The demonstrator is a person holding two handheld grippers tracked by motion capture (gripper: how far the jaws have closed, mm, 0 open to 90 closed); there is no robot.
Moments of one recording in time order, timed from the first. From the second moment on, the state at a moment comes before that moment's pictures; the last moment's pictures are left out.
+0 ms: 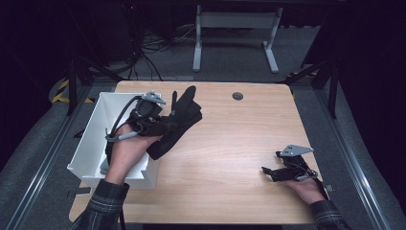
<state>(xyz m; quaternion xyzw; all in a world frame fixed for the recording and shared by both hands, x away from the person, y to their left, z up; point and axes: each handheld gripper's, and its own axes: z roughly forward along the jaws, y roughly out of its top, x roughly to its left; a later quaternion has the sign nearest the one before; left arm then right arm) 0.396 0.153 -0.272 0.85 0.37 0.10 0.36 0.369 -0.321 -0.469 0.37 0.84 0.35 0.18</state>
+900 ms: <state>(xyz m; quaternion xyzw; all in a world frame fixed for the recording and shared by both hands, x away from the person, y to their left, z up) 0.421 0.263 -0.352 0.79 0.54 0.09 0.28 0.370 -0.321 -0.469 0.37 0.84 0.35 0.18</state>
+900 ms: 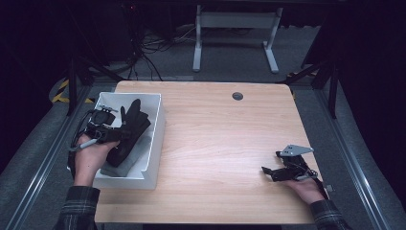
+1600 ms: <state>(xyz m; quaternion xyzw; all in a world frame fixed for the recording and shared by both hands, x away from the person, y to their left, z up) 0.429 0.269 -0.369 0.78 0.55 0.12 0.26 0.370 -0.321 -0.469 0.37 0.84 0.35 0.18</state>
